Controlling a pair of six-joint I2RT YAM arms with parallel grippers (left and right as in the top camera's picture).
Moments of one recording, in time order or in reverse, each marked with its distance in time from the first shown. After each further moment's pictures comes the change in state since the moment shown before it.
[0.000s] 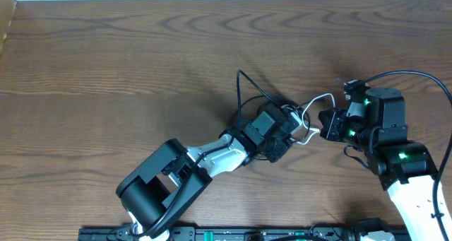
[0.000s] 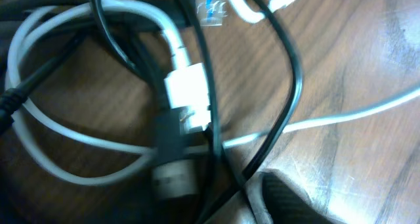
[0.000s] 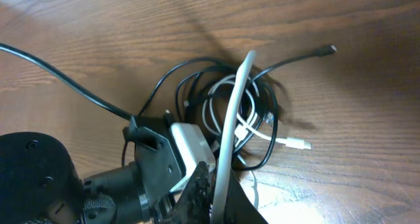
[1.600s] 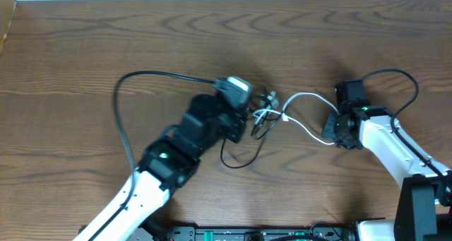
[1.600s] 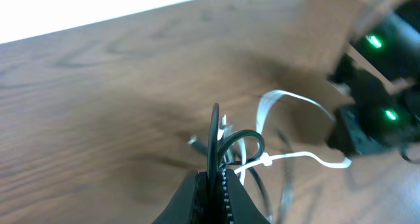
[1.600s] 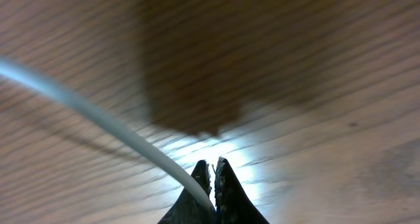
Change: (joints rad) left arm 0.220 -0.772 -0.058 -0.268 -0.172 -0.135; right arm -0.039 0.535 -0.001 -0.014 0.402 0.116
